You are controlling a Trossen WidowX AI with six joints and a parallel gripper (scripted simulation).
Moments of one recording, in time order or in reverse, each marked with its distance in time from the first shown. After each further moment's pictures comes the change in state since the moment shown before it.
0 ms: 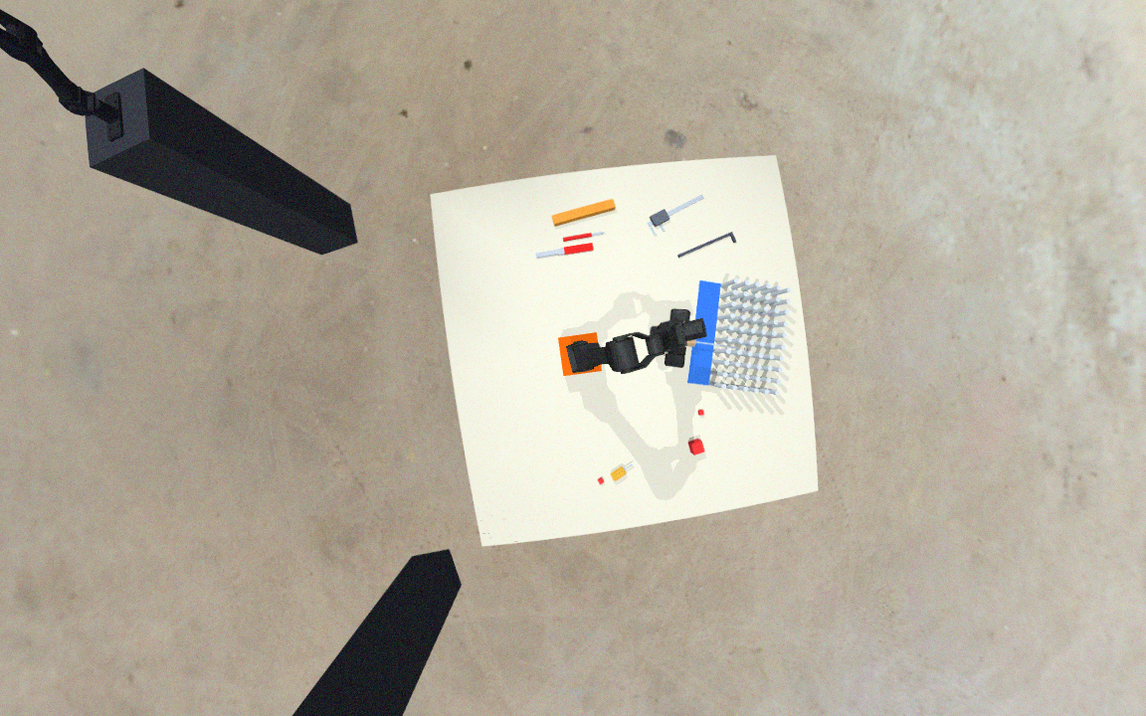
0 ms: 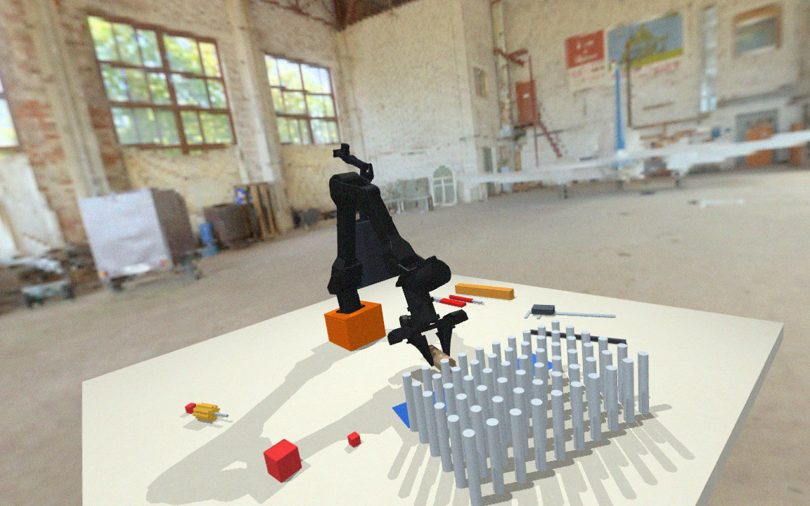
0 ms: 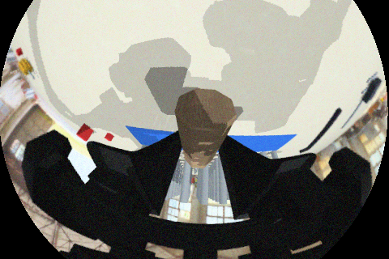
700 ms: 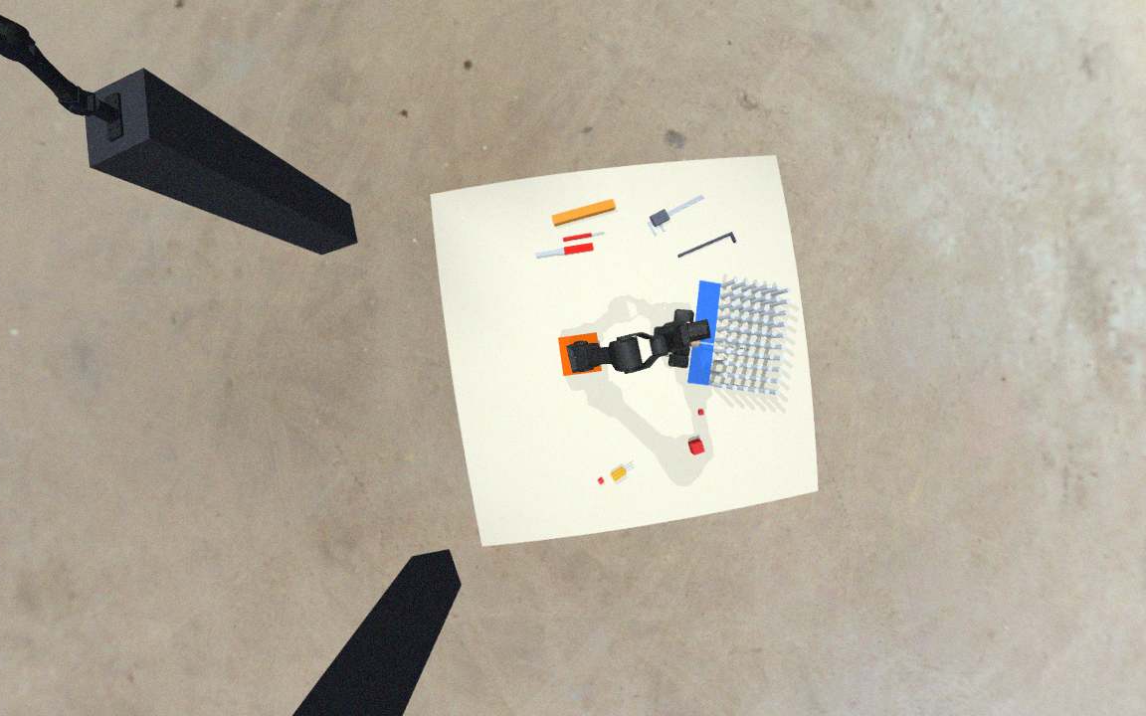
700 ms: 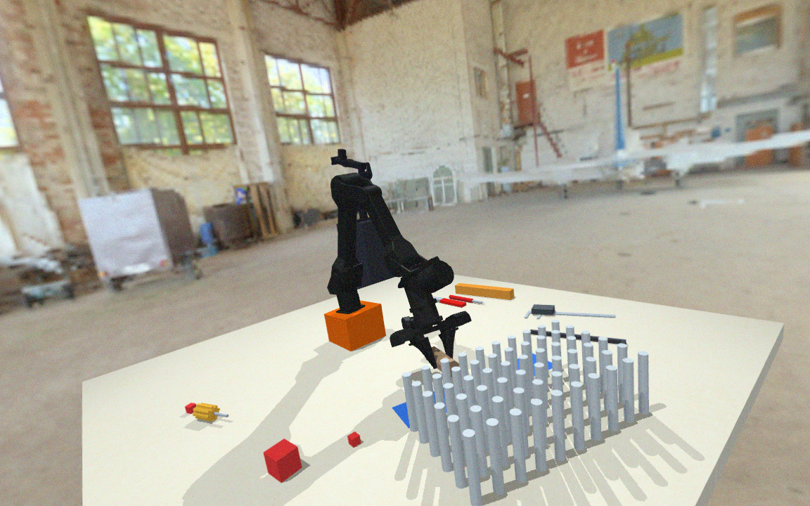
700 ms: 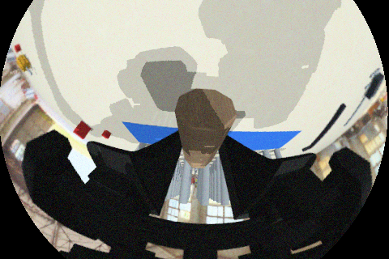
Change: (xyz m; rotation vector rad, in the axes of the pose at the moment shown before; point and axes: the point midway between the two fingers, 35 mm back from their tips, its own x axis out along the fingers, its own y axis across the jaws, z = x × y) arm 0.006 0.000 -0.012 0.000 0.001 0.000
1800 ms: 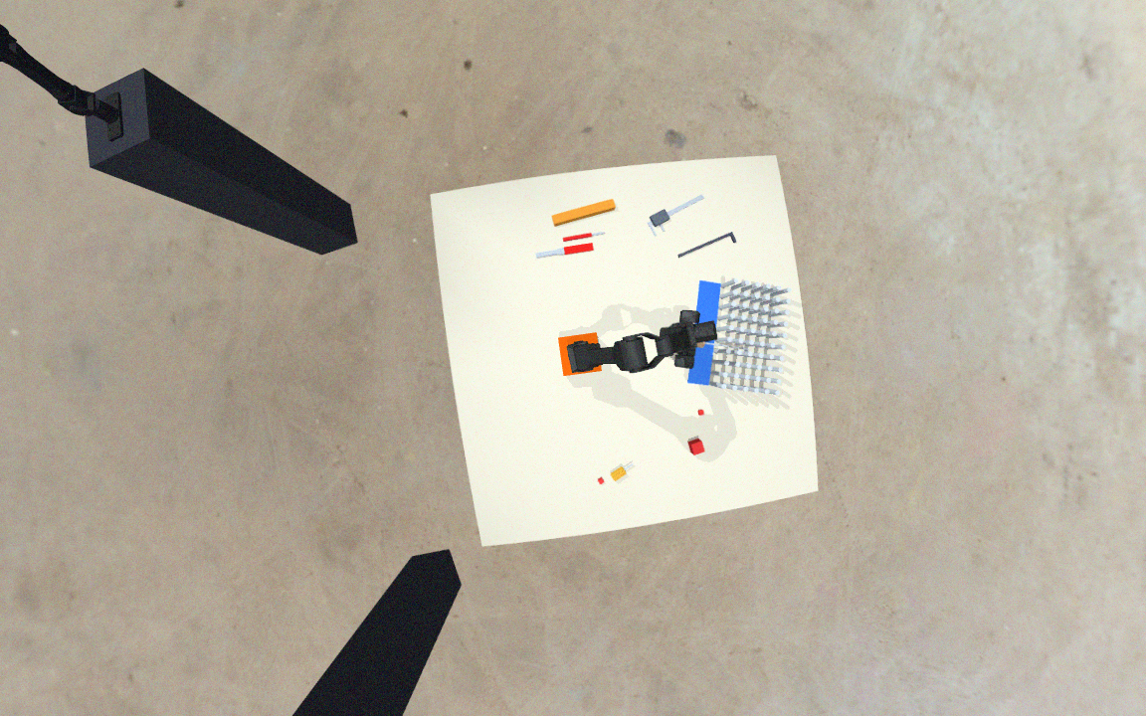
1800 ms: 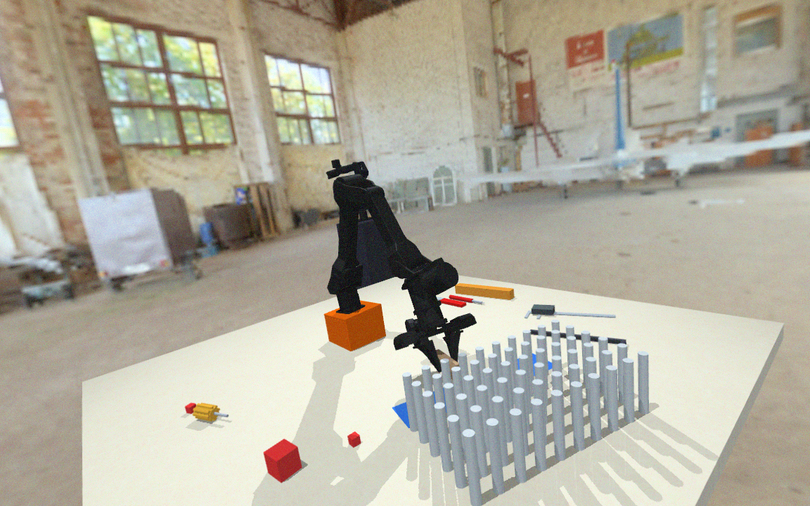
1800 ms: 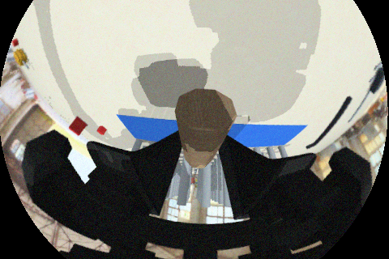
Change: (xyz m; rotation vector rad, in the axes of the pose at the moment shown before) arm 0.009 0.000 -0.018 0.000 0.002 0.000
